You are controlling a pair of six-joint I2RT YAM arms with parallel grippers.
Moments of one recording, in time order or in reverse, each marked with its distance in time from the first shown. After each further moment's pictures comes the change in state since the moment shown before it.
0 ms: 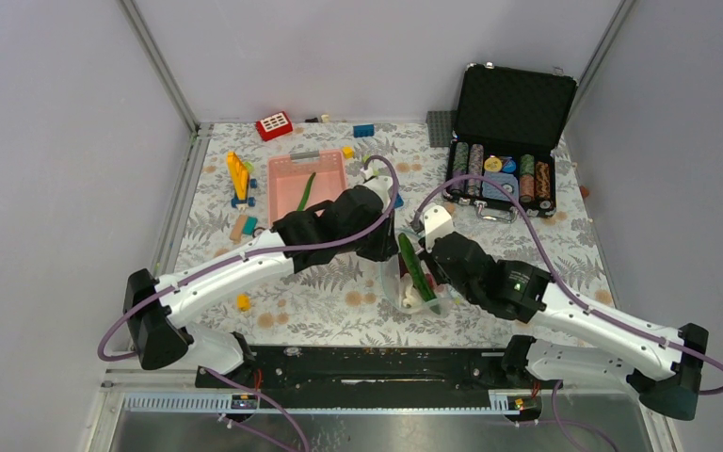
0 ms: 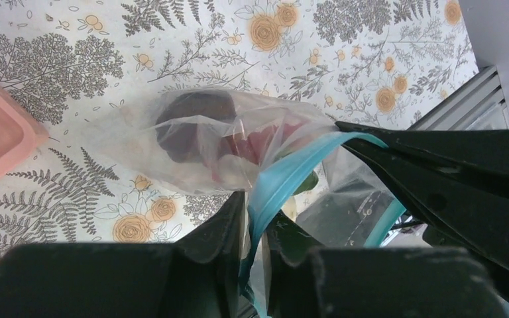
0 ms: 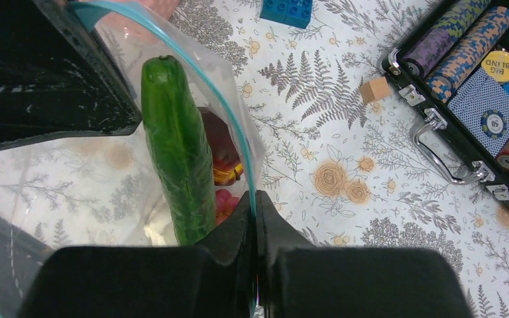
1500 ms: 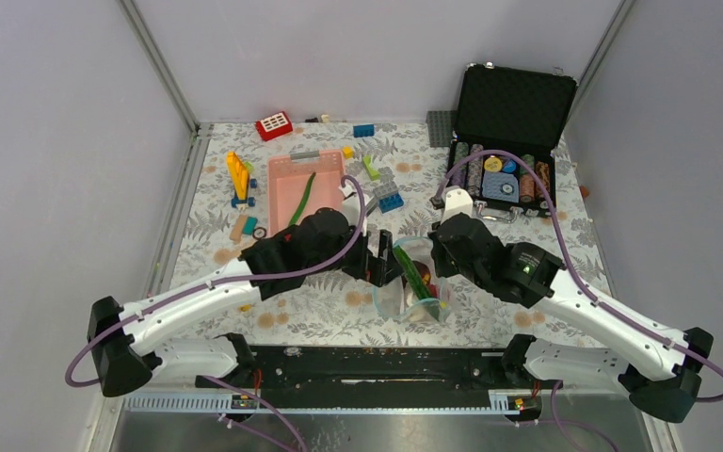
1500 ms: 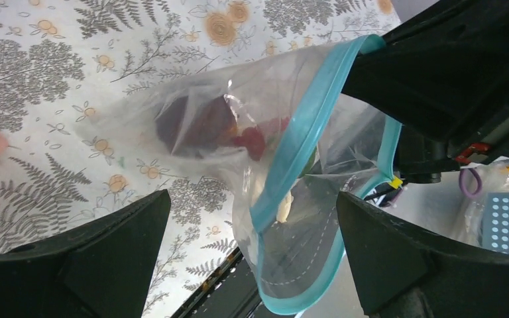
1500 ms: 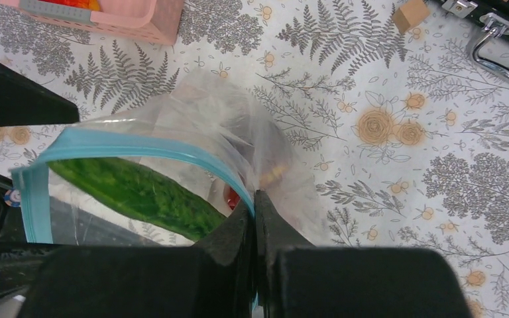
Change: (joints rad) left arm 0.002 -0.245 -0.284 0.212 0.092 0.029; right arm -0.089 0.043 0.171 -0.229 -0.110 0.340
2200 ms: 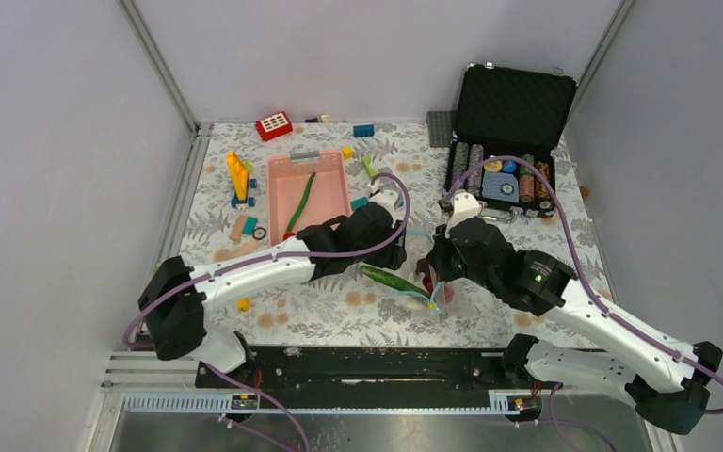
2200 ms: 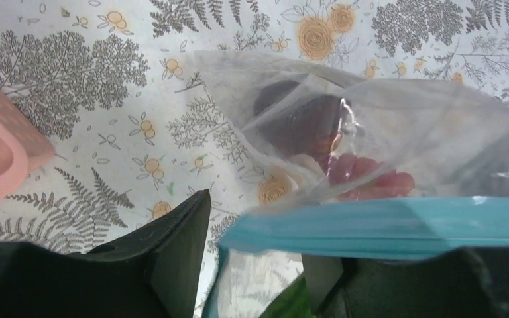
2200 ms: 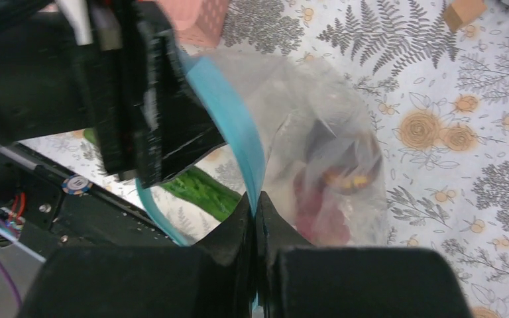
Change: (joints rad) left arm -0.001 0.309 0.092 0.026 -0.176 -0.019; right arm -0.027 -0.067 -0.059 0.066 -0.105 0.035
